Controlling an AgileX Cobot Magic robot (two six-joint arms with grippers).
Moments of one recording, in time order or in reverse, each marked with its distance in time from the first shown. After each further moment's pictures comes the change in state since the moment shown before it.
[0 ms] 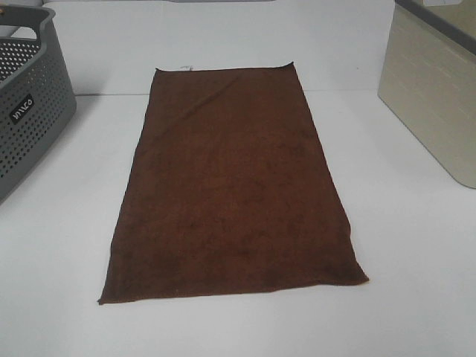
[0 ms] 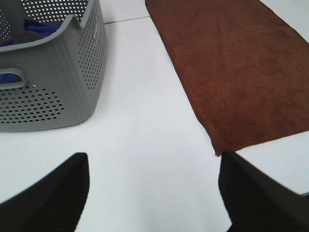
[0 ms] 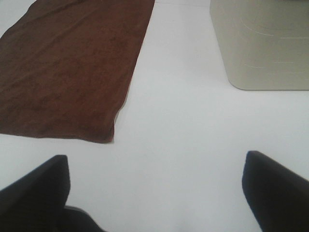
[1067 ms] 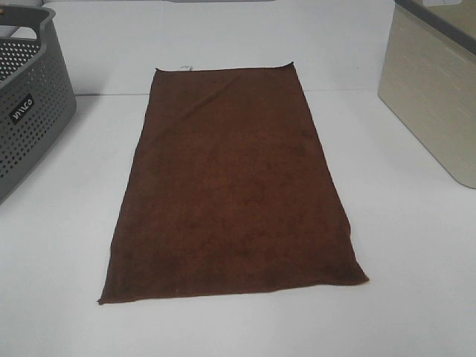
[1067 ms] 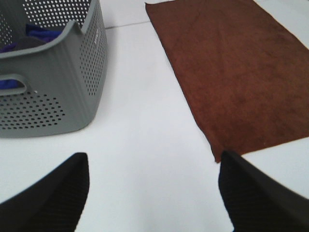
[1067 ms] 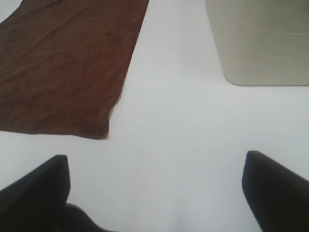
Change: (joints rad) left arm 0.000 0.000 -0.014 -0.012 -0.036 0.000; right arm 0.000 0.041 -0.006 -0.018 -0.003 0.005
